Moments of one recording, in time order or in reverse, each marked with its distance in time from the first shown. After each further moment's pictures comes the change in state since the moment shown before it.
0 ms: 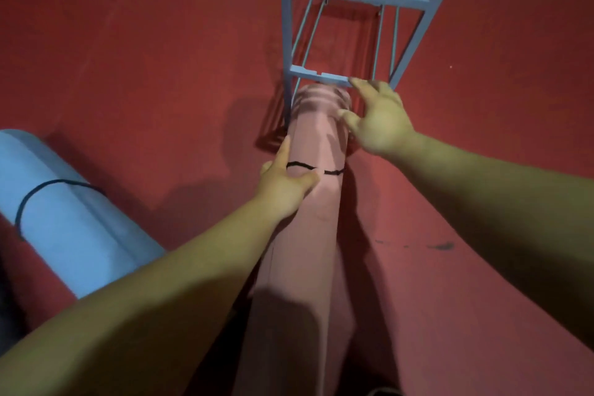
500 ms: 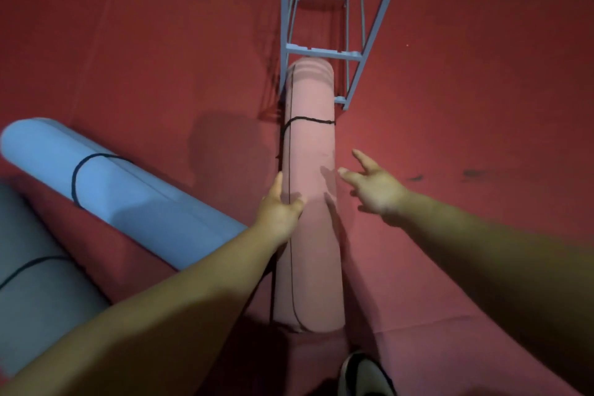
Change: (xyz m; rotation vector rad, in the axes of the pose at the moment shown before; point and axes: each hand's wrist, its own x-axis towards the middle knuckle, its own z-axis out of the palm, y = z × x) left_hand -0.165 -0.083 -0.035 -0.069 -0.150 -0.052; right_hand -0.244 -0.065 0.020 0.734 -0.209 0.620
